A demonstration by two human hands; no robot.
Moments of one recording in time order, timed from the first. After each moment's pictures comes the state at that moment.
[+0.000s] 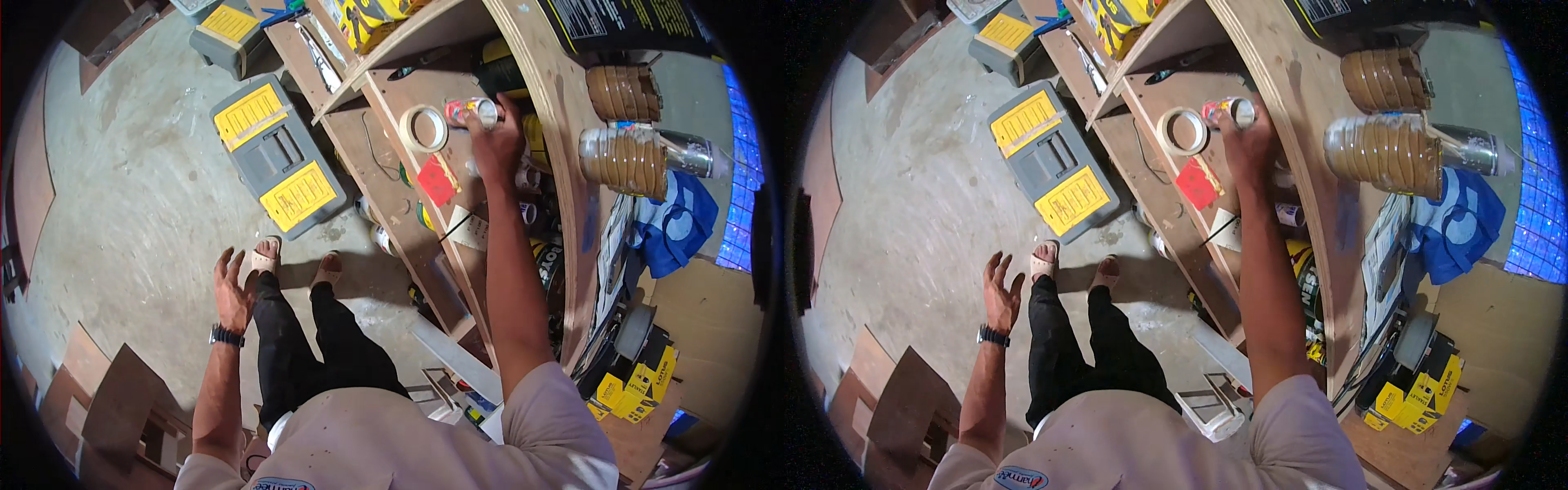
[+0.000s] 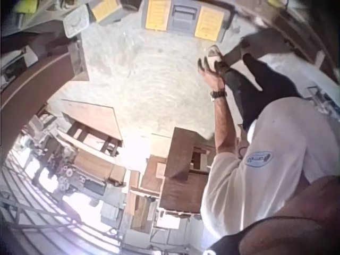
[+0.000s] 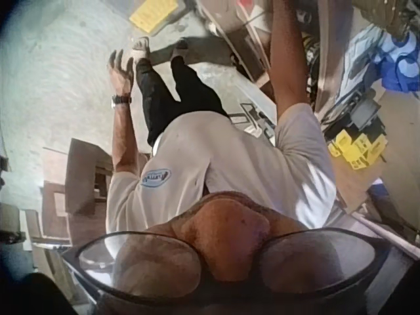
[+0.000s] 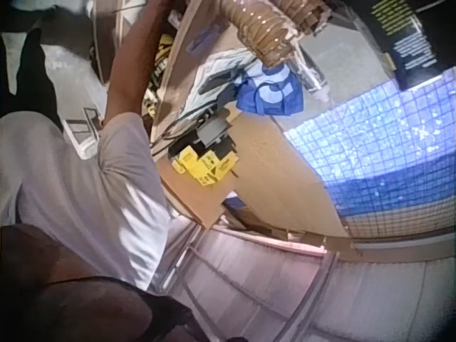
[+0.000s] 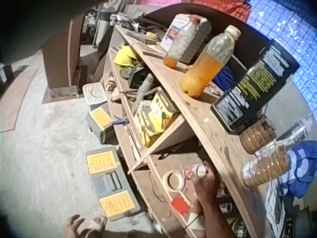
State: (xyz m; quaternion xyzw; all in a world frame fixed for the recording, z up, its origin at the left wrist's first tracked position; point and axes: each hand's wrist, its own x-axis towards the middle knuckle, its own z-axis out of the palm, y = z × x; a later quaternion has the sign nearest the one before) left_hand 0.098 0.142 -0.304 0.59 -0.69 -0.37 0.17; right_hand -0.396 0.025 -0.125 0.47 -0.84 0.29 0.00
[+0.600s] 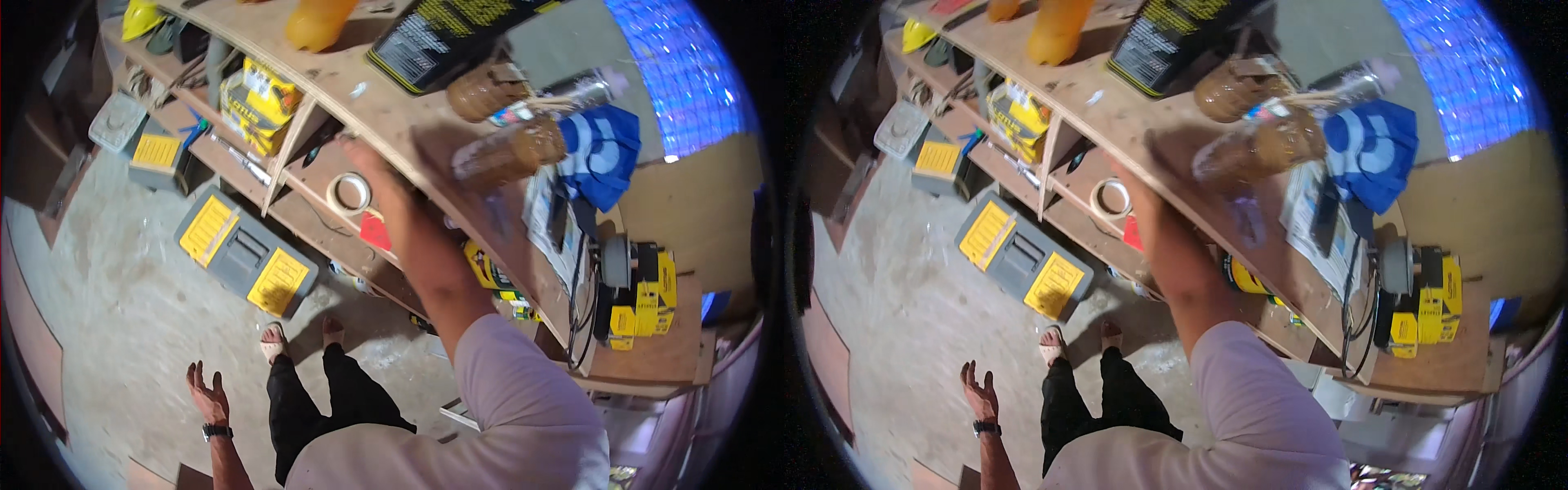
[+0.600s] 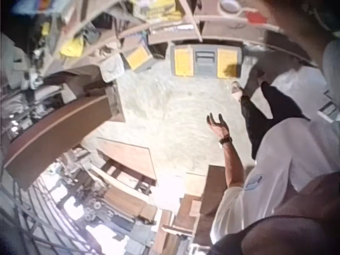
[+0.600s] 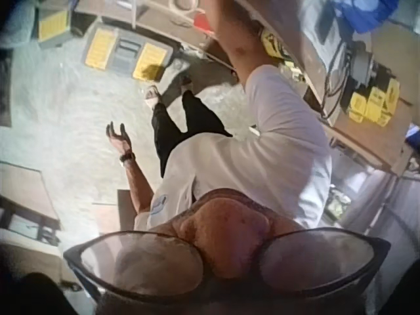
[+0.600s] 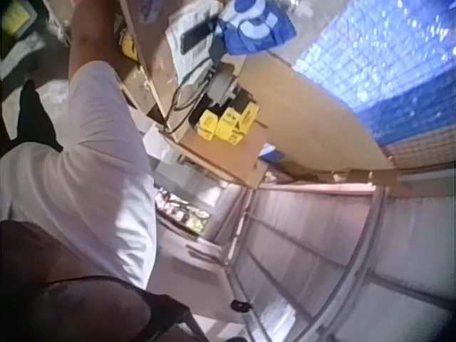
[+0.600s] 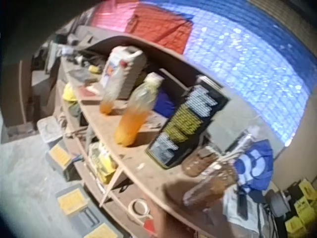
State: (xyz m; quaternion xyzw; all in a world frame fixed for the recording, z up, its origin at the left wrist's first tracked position) left_hand 0.205 0.068 -0.309 0.62 -0.68 -0.38 0.12; right_hand -0.441 -0.063 -0.198 0.40 -0.89 0.23 -0.06
